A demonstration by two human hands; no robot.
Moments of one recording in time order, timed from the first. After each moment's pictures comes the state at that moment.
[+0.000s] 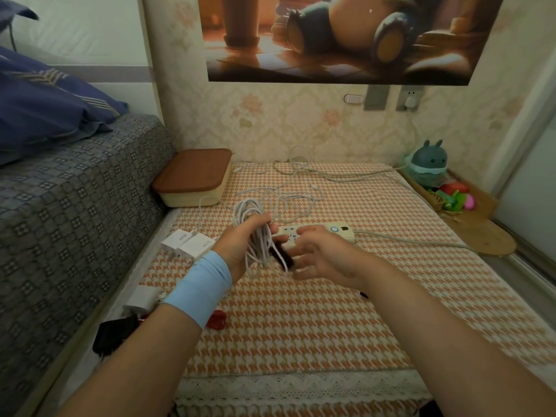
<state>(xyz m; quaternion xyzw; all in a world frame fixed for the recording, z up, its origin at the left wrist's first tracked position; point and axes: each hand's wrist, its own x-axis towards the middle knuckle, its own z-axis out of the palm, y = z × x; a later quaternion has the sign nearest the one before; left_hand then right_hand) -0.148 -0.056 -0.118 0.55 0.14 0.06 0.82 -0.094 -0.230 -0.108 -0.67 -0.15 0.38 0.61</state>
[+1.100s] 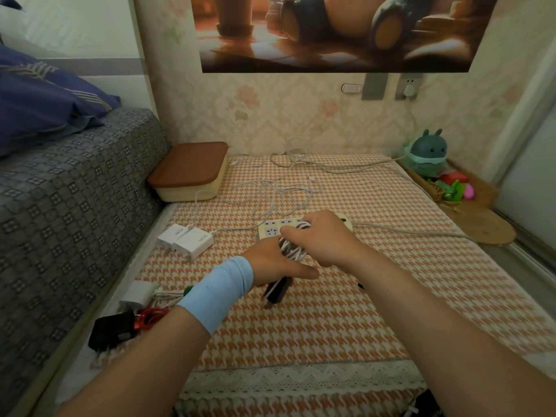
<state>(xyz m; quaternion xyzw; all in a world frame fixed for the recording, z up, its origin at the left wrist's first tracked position) -0.149 -0.091 -0.126 0.86 0.05 -0.10 0.50 -0.093 -0.227 -0.102 -0.87 -0.24 0.11 0.42</state>
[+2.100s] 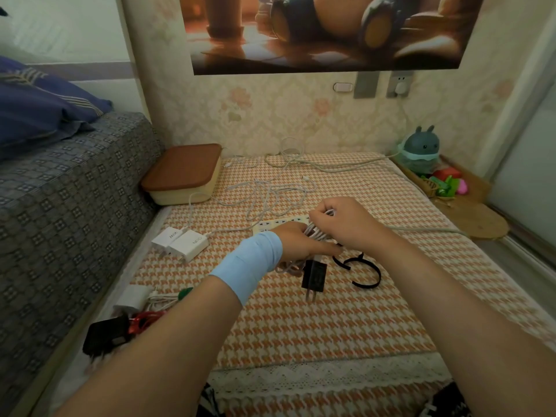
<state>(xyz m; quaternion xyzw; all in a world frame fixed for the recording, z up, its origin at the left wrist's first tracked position) -0.115 -0.128 -0.101 0.88 0.06 -0.17 0.44 -0.055 -0.268 -0.100 -0.86 -0.29 0.04 0.42</state>
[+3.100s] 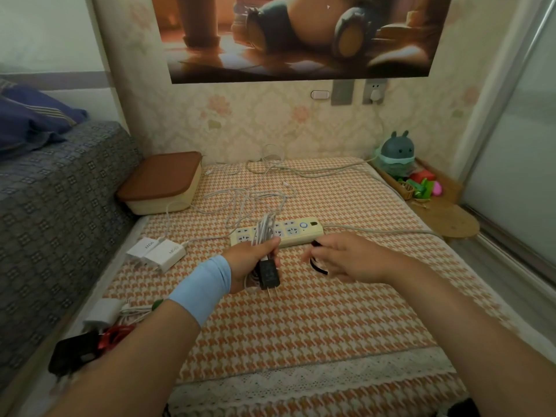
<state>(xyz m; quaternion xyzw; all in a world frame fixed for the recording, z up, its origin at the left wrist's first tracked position) -0.118 -0.105 -0.144 0.67 0.16 -0.14 0.71 -0.081 -0.332 -0.103 -0.82 -0.31 0.26 0.40</state>
